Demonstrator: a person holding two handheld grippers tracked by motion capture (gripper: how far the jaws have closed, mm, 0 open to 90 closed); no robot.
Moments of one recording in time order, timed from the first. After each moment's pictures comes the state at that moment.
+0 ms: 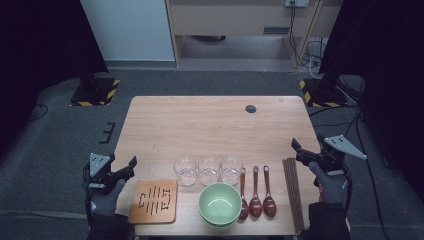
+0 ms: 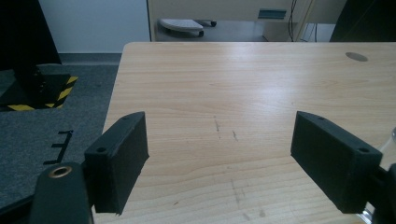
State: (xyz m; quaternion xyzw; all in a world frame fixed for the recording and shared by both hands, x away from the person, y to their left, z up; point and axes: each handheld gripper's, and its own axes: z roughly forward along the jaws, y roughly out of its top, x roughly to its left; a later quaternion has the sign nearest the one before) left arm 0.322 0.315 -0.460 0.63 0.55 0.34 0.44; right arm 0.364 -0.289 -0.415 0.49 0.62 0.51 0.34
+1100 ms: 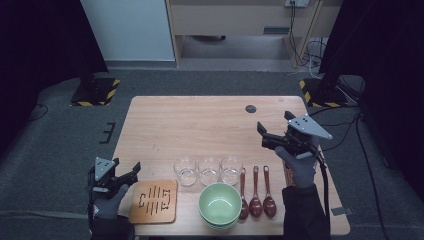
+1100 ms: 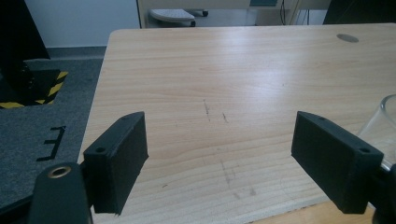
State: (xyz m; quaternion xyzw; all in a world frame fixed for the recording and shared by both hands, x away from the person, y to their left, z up) left arm 0.318 0.309 -0.475 0.65 0.54 0.32 0.43; right arm 0.378 -0.191 -0.354 0.41 0.64 0.55 0.35
